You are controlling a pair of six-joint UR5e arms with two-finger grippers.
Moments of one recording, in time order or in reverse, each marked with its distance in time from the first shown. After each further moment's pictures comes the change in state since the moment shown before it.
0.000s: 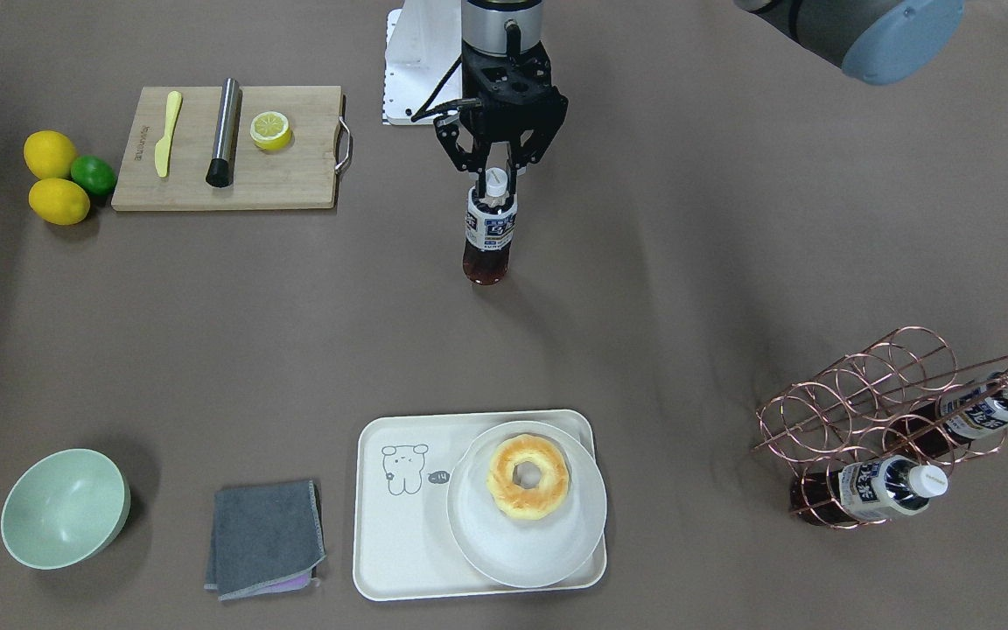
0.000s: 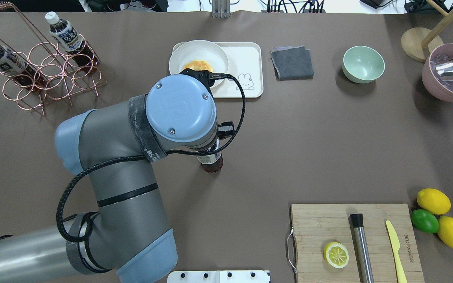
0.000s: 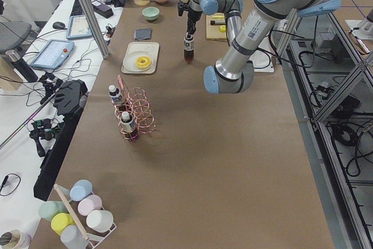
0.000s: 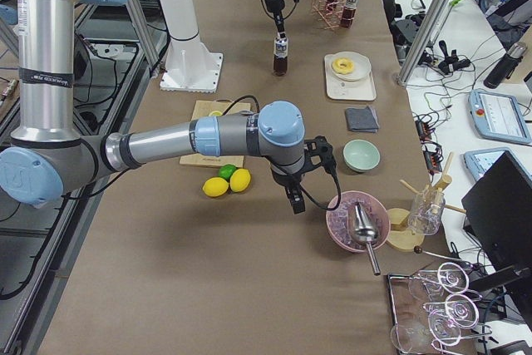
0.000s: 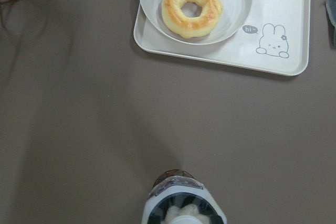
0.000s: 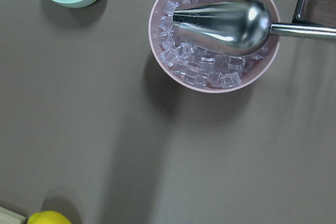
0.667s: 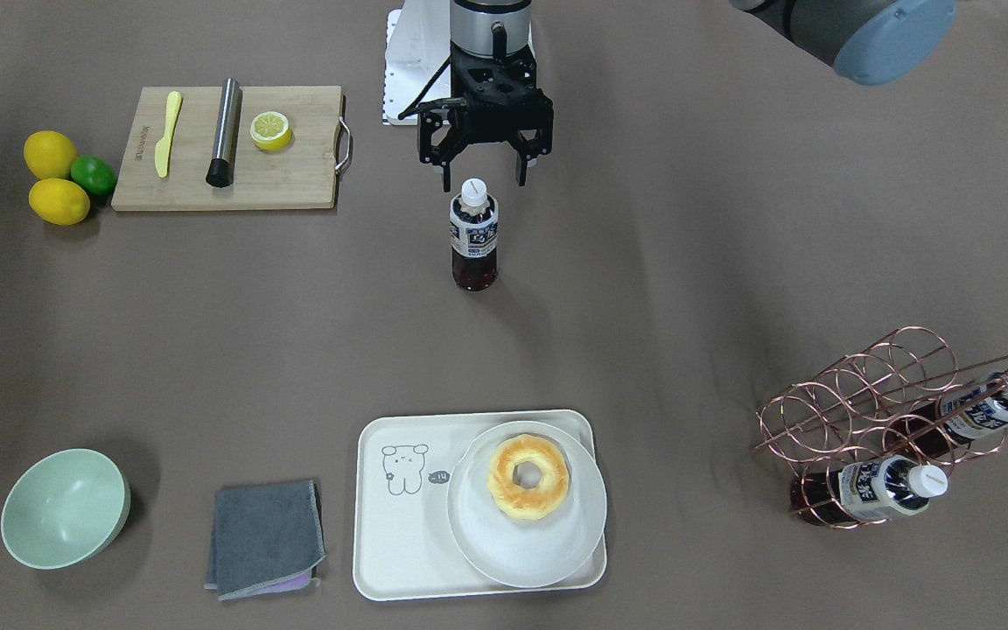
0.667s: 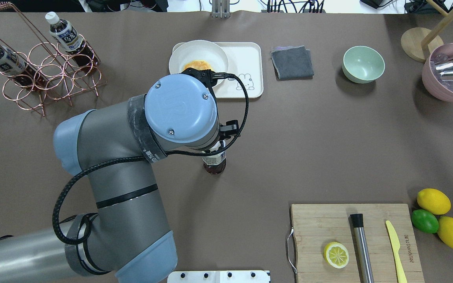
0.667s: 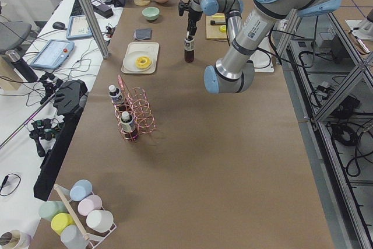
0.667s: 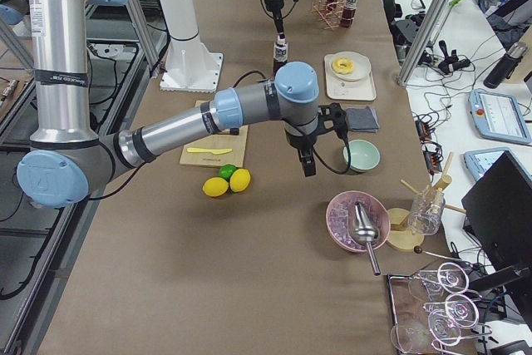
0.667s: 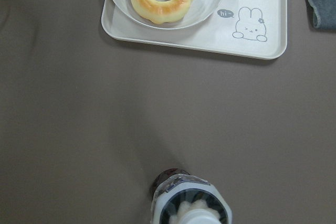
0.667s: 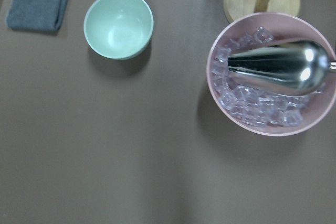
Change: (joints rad) left arm 0.001 -0.006 -0.009 -0.007 -0.002 0.012; right arm -0.116 0.085 0.090 0.001 0.015 0.310
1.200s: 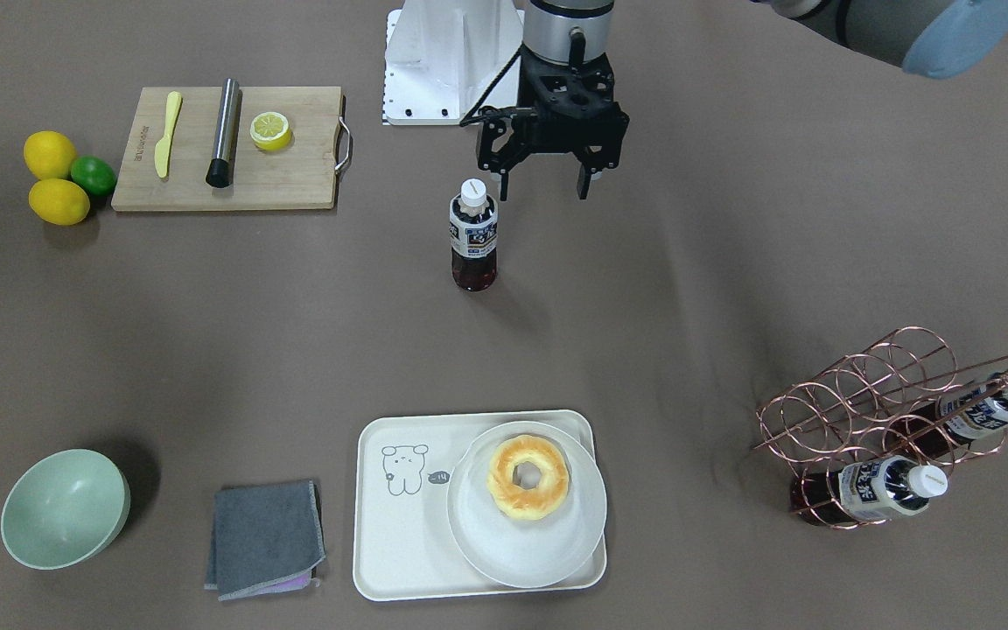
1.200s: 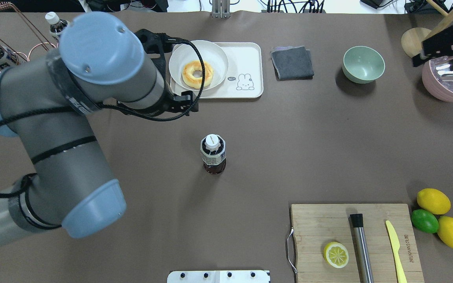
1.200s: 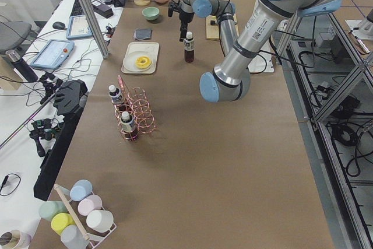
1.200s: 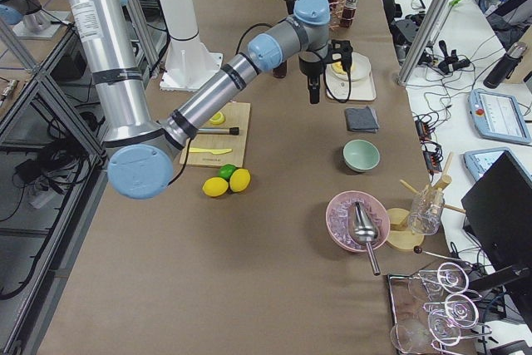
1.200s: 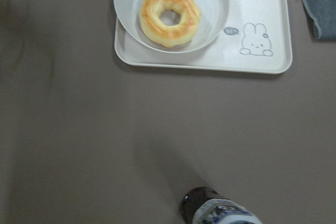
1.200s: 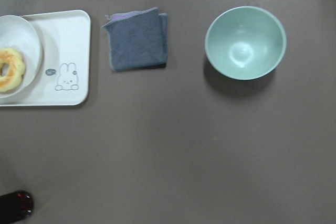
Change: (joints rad) left arm -0.161 0.102 -0.084 0.001 -0.149 0.204; right arm -0.284 0.240 0.097 -0.003 -0.041 0.612
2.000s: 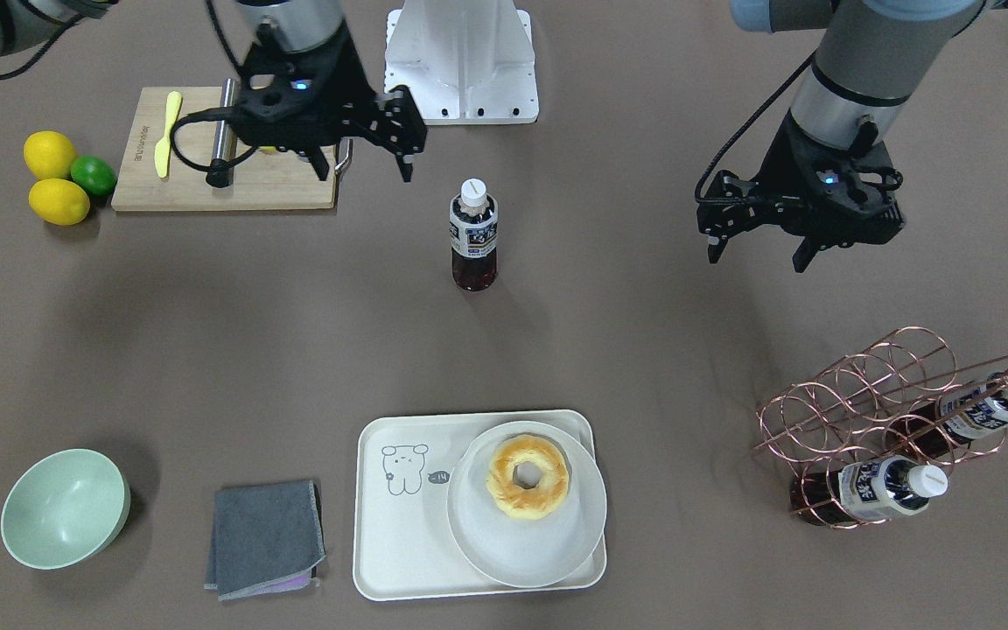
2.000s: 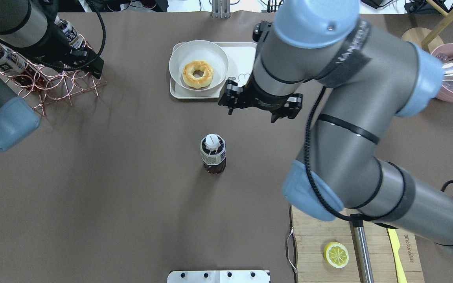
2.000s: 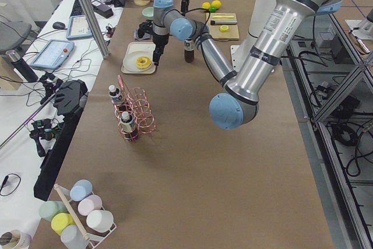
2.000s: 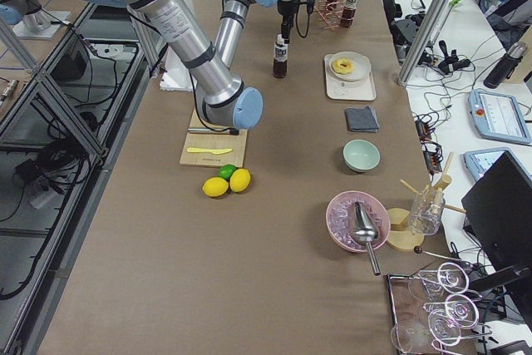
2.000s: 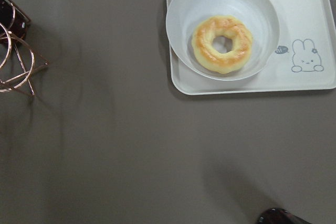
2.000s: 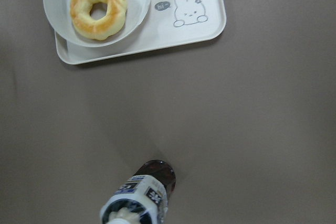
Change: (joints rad) left arm -0.358 0.252 0.029 -0.126 -0.280 0.492; right arm -0.624 0.574 -0.137 -0.213 -0.428 0.685
